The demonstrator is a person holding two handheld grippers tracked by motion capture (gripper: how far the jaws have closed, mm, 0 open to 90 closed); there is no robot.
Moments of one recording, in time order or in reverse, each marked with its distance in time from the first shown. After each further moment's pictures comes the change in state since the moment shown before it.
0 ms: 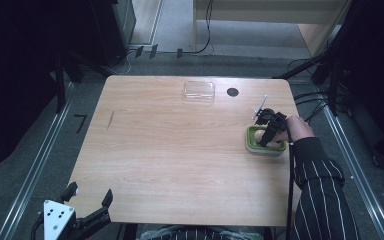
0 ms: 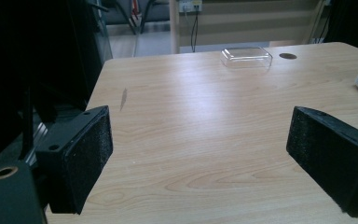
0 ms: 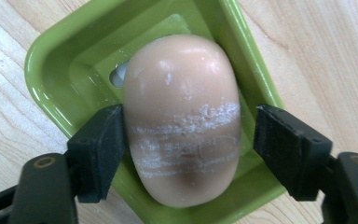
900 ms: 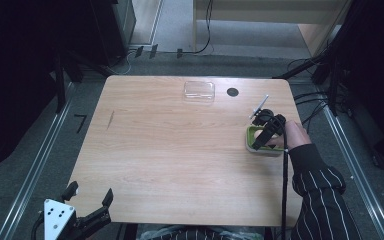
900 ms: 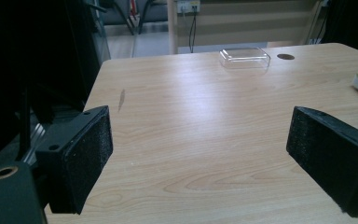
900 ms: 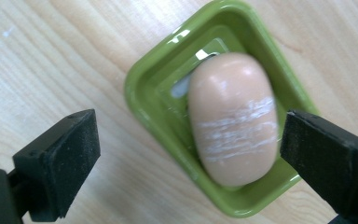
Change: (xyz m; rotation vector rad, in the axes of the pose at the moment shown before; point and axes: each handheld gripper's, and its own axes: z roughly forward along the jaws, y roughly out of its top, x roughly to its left) left arm 0.001 0.000 0.001 -0.003 -0.007 -0.005; right arm 0.034 -0.002 -0.031 -0.070 0.019 0.130
